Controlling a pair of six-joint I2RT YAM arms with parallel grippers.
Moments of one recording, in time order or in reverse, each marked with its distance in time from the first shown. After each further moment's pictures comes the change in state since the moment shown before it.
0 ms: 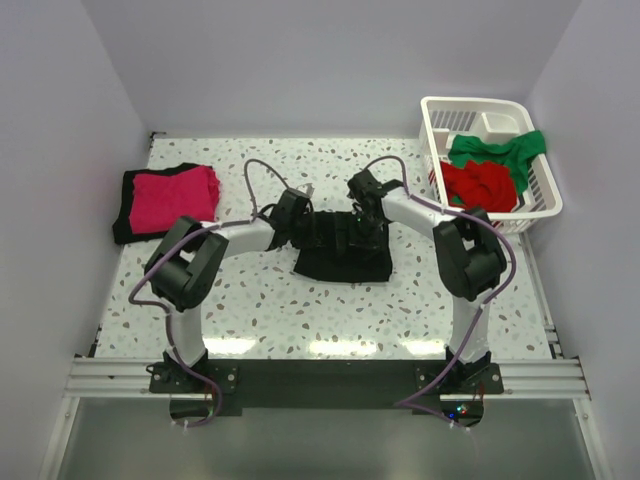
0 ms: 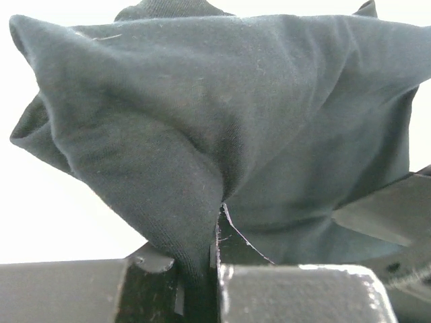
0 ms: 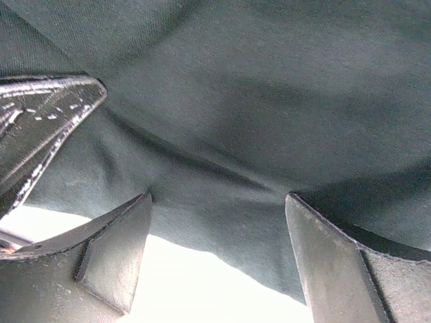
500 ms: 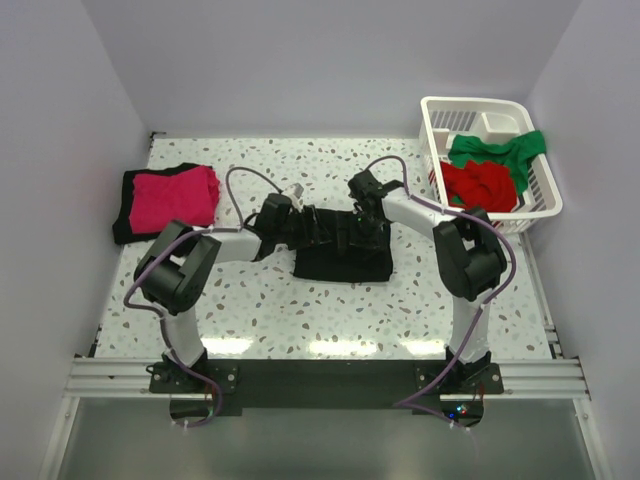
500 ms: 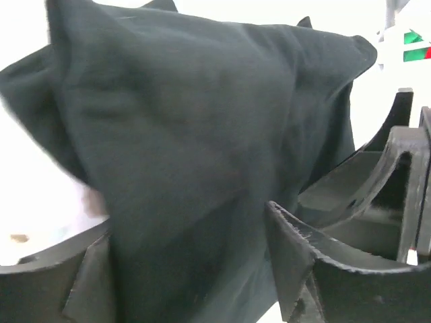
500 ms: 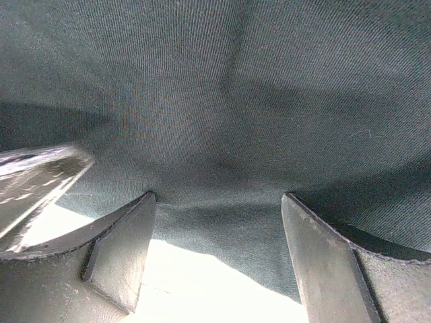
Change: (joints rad) left arm 0.063 -0.064 -0.178 0.275 0.153 -0.031; right arm 0.000 0.002 -0.005 0.012 0.018 0.020
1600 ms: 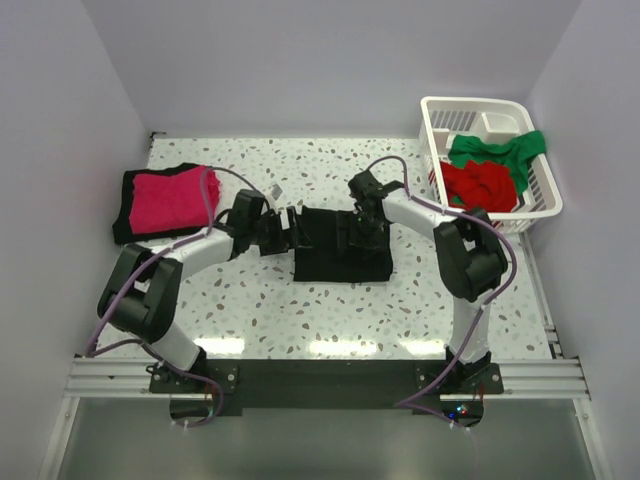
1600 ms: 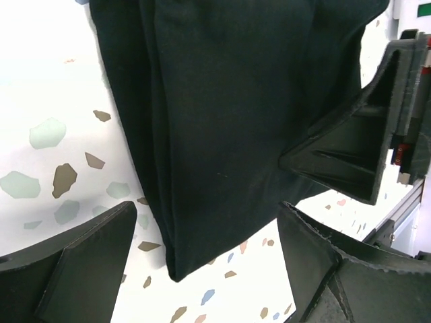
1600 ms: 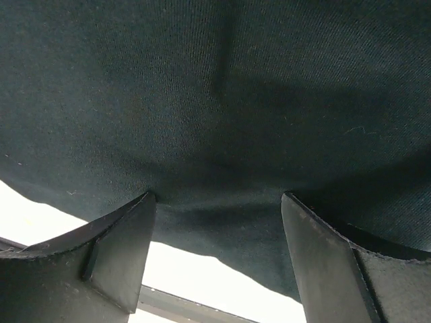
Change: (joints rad) left arm 0.111 -0.246 -0.035 -0.339 0.104 0.108; right arm 0.000 -0.006 -0.009 0.012 0.006 0.021
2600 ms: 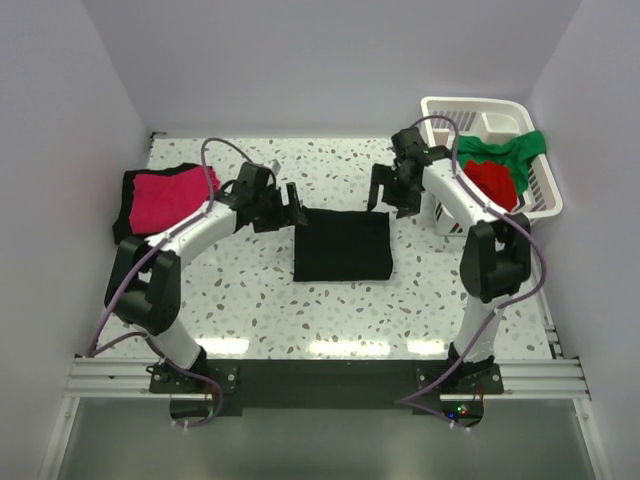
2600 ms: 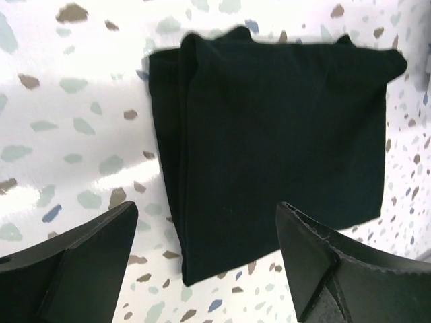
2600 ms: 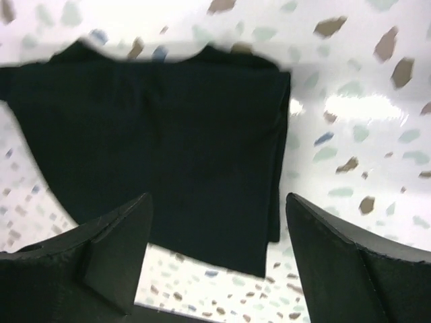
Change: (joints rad) left arm 0.000 0.078 0.319 -0.315 -0.202 0.049; right arm -0.210 -0.052 0.257 -0.150 0.101 -0.063
